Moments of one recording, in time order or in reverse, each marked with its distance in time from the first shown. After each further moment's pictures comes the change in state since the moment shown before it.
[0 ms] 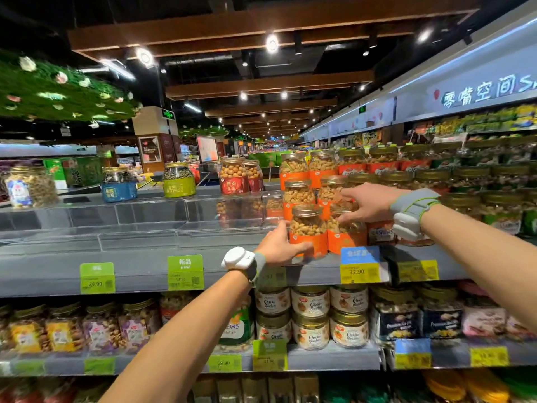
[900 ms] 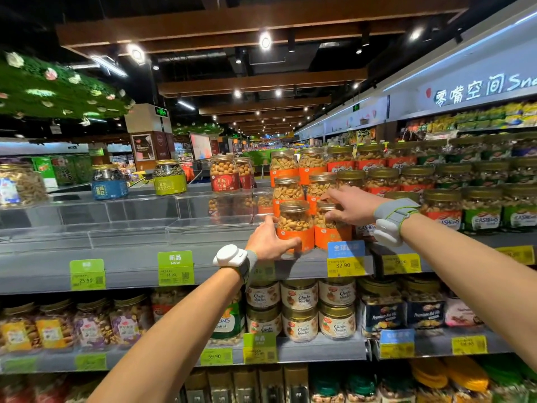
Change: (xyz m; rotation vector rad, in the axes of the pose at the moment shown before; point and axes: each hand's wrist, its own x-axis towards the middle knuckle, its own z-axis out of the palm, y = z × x) left_hand -0.011 0.010 0.003 0.096 0.098 -0.065; right_hand -0.017 -0.015 0.014 0.119 0.019 0.079
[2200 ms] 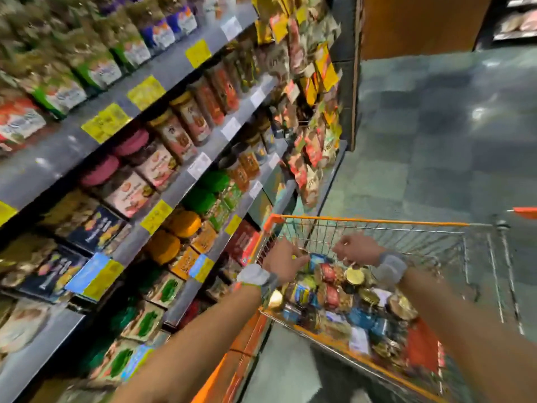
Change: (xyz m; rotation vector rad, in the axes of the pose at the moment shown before) left_hand -0.310 0.251 0.507 0.046 -1.042 0.627; right_hand -0.621 0.184 0.308 1.001 -0.087 1.457
